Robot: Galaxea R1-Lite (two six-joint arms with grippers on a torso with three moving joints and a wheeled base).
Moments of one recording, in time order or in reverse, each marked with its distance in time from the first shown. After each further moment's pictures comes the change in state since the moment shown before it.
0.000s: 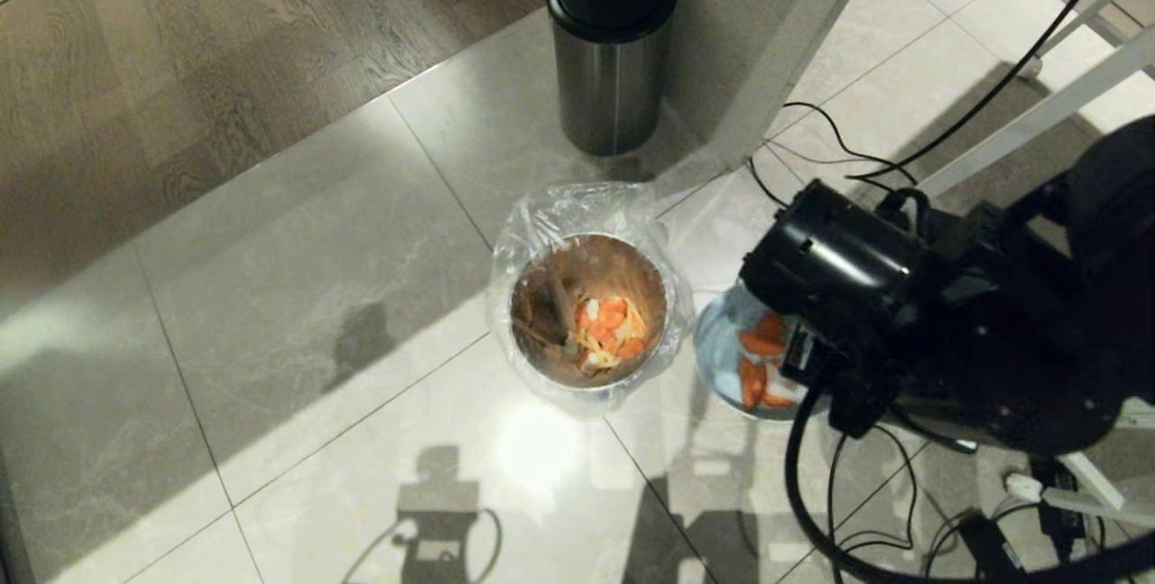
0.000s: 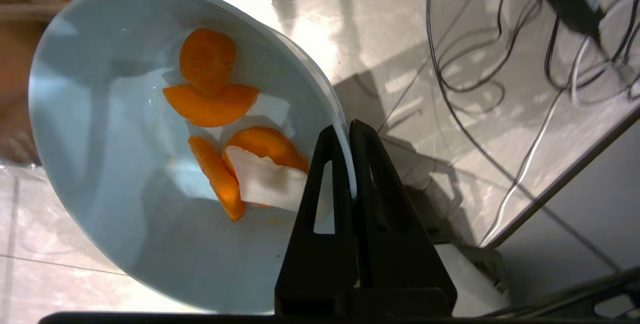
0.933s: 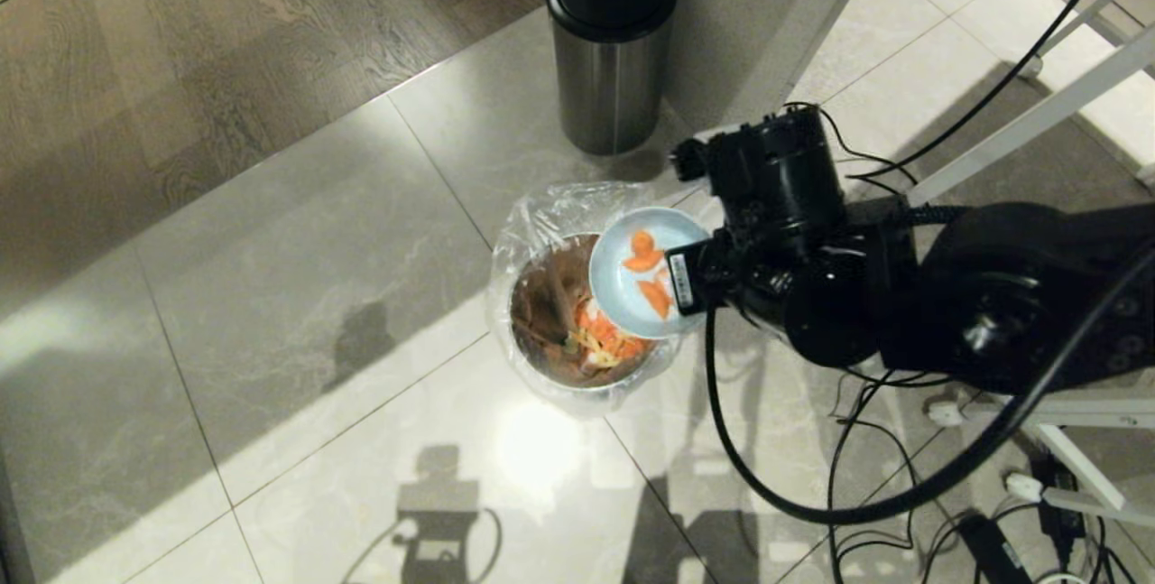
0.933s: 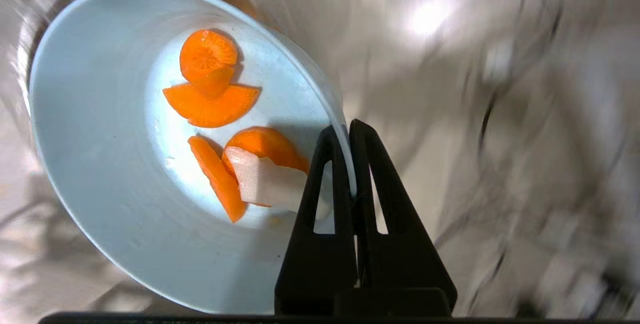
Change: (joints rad) left arm 0.000 0.000 0.000 0.000 0.000 0.000; right arm -0.074 0.095 0.130 -0.958 0.029 -1.182
